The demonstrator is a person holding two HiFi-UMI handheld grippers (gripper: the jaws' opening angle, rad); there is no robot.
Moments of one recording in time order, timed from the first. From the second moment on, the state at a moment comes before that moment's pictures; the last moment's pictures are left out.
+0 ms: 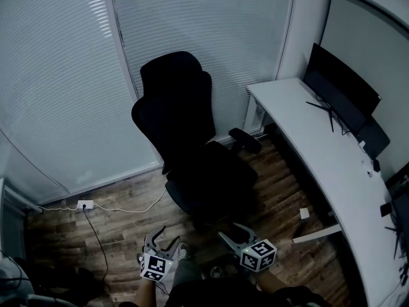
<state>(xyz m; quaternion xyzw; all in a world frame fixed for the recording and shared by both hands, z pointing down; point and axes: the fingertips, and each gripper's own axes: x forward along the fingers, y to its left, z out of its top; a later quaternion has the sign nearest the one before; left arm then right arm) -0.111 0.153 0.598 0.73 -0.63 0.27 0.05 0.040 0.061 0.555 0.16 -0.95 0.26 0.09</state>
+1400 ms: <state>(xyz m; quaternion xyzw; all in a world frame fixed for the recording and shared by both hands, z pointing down) -0.188 -0.044 0.770 0.85 -0.23 0.45 -0.13 -0.118 0.002 0.721 0.29 -0.88 0.35 0.12</state>
